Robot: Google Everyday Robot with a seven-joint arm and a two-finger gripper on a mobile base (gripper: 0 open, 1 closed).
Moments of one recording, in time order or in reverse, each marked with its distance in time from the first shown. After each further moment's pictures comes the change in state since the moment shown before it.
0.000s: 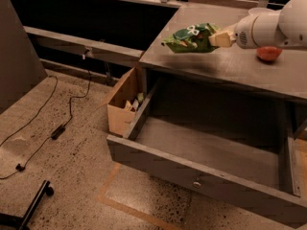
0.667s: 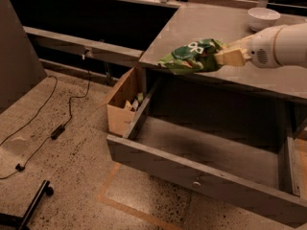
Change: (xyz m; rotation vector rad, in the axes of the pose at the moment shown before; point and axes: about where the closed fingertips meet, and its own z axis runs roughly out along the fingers) arm 0.020 0.069 -0.086 -0.118 0.010 -0.033
